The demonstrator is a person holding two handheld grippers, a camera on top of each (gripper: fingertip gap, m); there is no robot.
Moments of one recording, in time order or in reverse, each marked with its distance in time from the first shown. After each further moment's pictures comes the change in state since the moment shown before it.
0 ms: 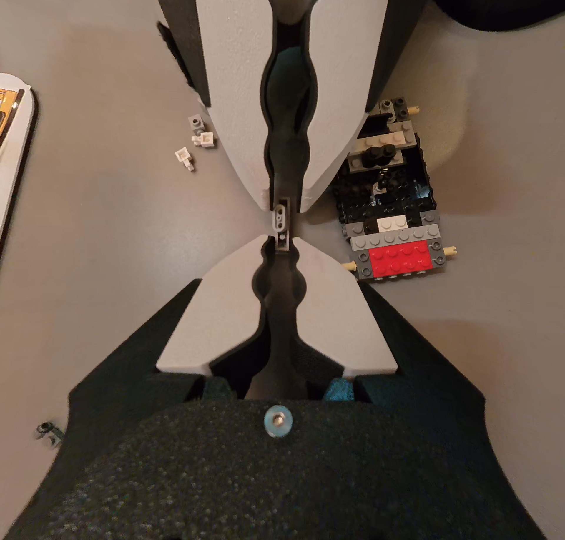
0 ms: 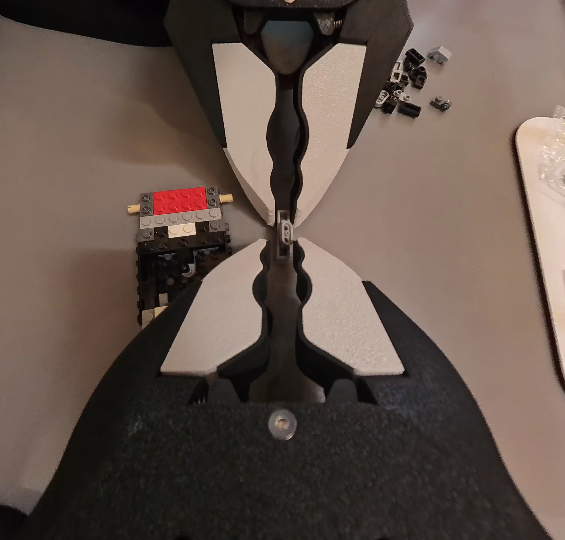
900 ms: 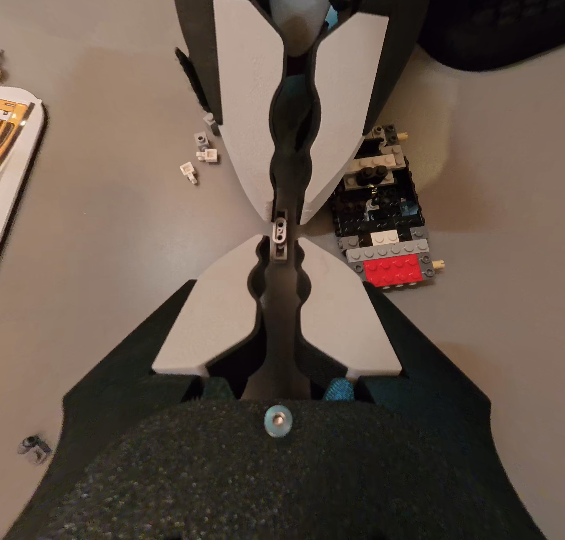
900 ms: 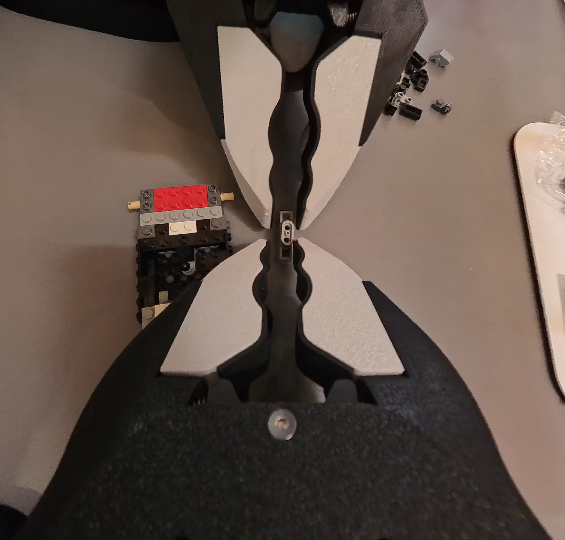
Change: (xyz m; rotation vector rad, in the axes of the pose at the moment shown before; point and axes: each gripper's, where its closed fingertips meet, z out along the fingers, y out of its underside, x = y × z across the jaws) left arm 0.000 -0.009 -0.002 0.066 0.021 -0.034; right arm -0.001 0.000 0.000 -0.004 0.005 -0.021
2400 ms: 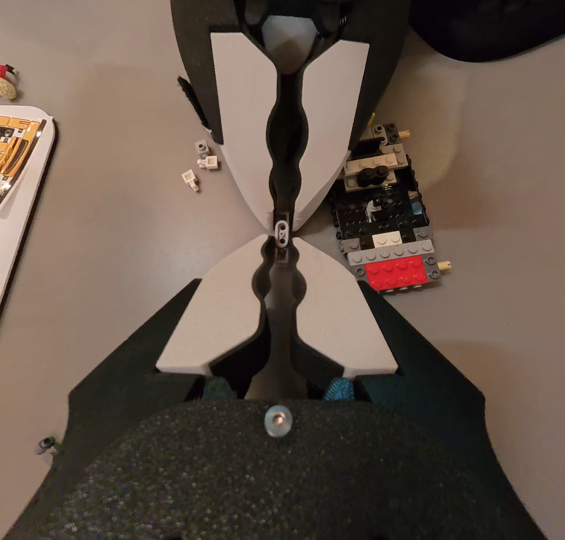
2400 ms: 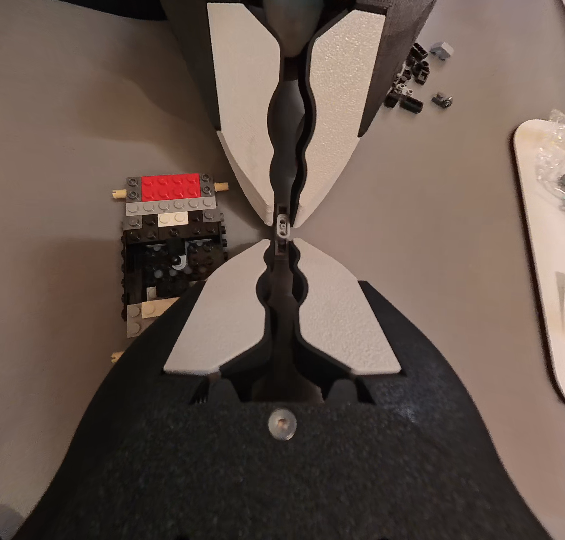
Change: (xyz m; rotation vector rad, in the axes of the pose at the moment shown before) left arm 0.002 -0.003 0.000 0.000 -0.031 0.048; right arm 0.002 0.007 0.004 -0.008 0.023 -0.027
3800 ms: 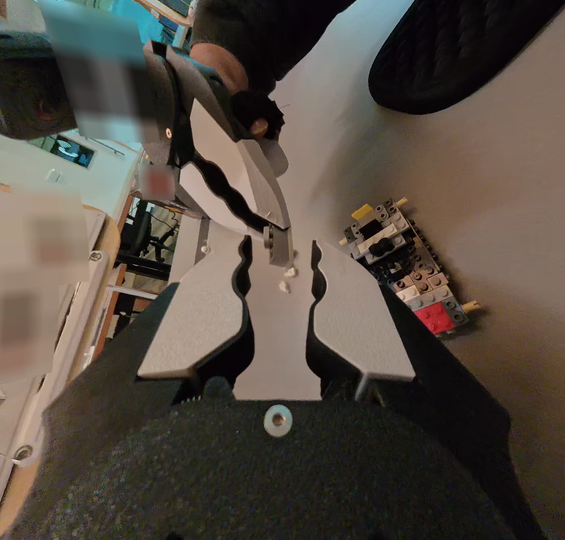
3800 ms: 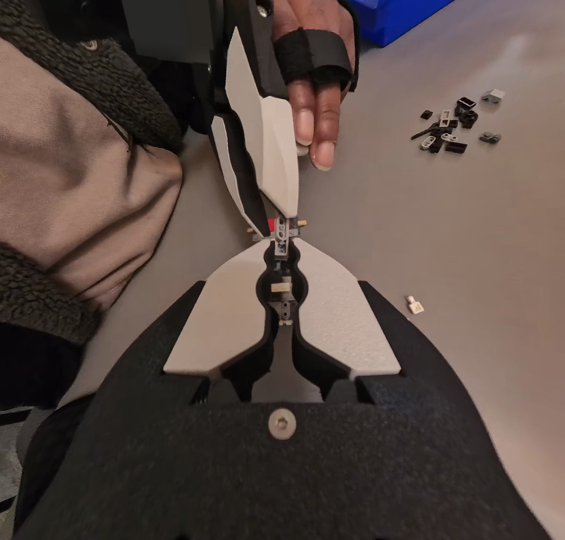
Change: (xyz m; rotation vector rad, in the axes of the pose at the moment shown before) left arm 0.019 -0.081 -0.041 0.243 -0.400 0.637; right arm -0.017 -0.047 -0.080 0.133 -0.382 0.219
